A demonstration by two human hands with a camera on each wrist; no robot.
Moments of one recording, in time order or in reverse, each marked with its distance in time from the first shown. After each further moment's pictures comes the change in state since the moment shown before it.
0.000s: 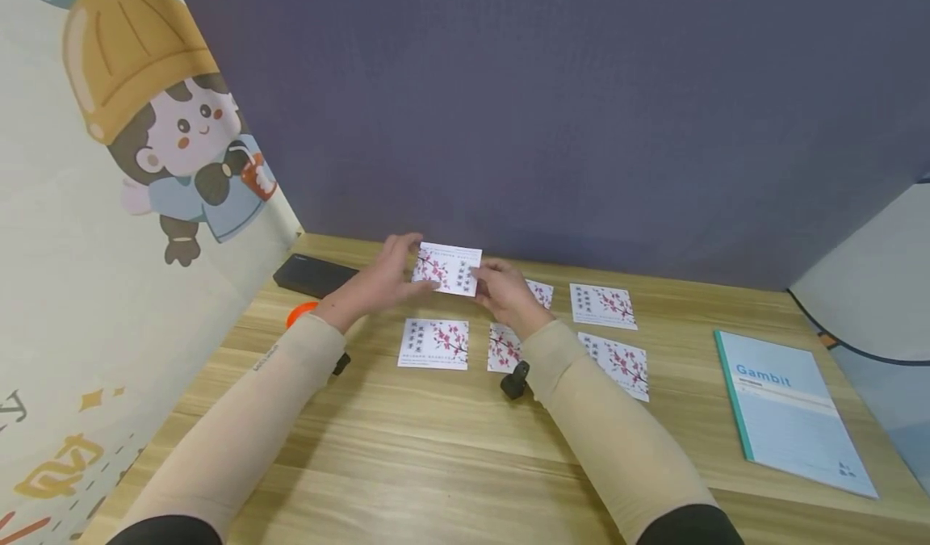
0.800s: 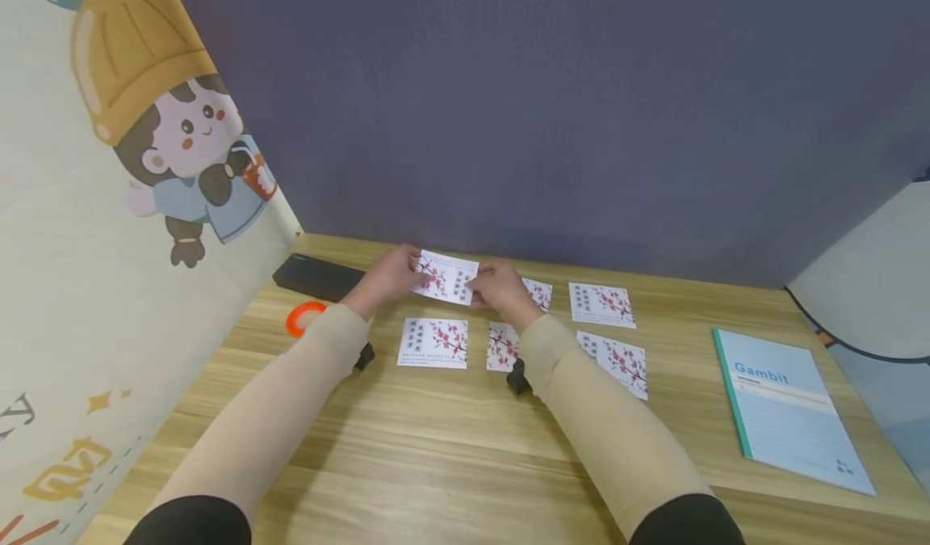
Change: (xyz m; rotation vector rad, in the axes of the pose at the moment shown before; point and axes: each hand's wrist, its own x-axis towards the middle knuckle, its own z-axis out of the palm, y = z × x) left_hand 0.016 -0.003 0.008 -0.122 -0.036 -0.237; right_hand -0.007 0.003 0.009 -0.399 0.008 -0.049
